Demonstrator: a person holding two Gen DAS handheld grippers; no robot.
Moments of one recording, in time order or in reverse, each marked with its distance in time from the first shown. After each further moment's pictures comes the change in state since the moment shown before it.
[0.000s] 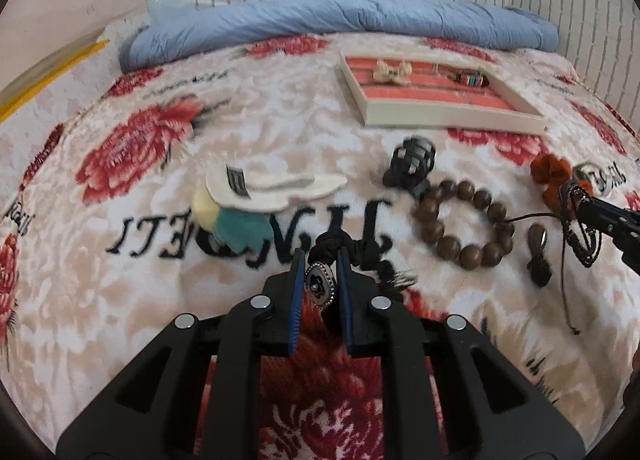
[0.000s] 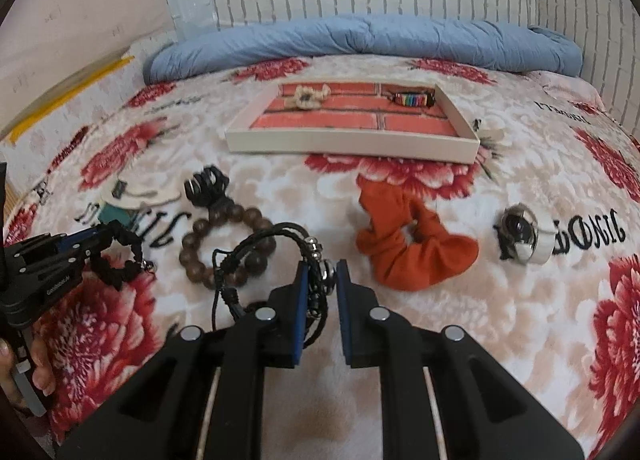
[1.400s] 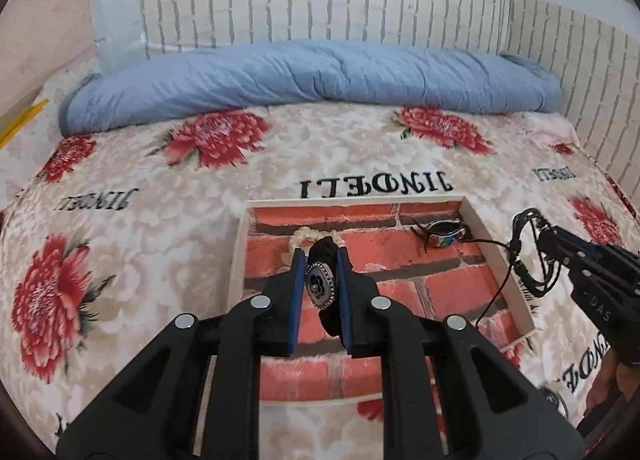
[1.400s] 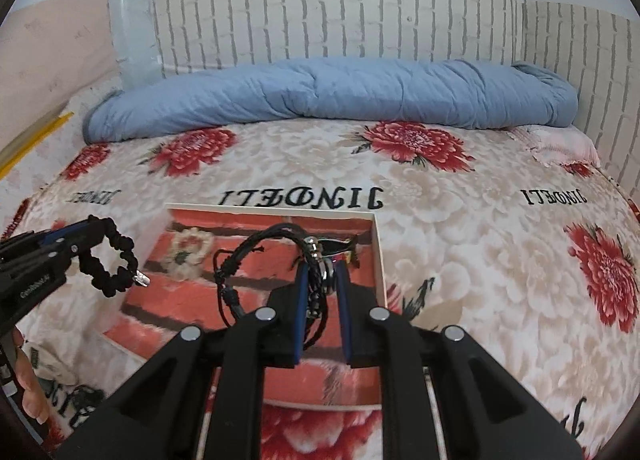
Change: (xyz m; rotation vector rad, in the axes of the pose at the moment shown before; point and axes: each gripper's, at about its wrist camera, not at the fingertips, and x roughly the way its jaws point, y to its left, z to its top) left arm 0.118 -0.116 0.253 -0.028 -0.072 -0.086; right arm 0.112 -0.119 0.223 0.007 -0.074 -0.121
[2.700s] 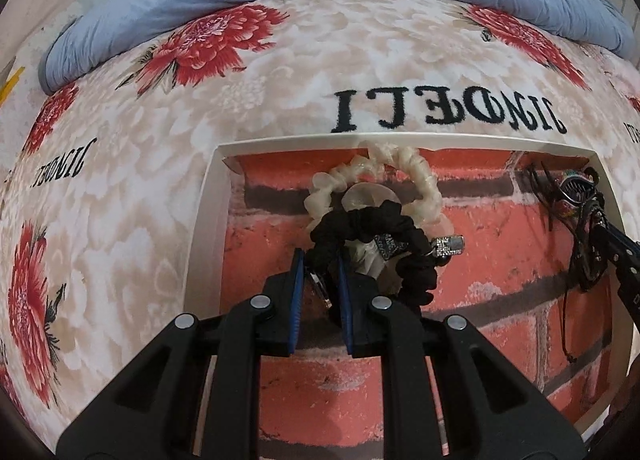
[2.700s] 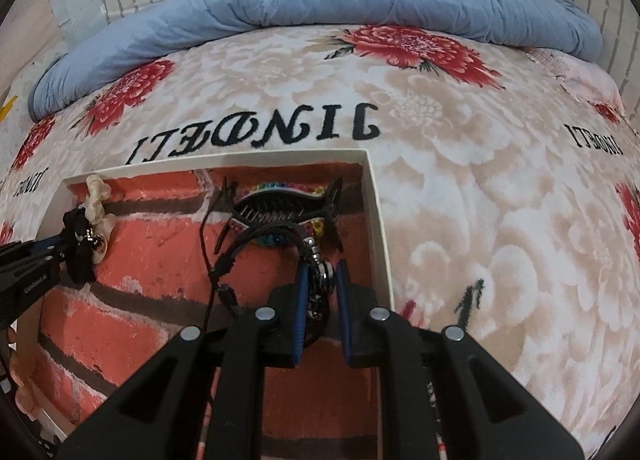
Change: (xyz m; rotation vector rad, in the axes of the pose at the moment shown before) left arm 0.172 0.016 0.013 0.004 0.349 0.142; right arm 0.154 -0.027 0.000 0.066 0.277 -0.025
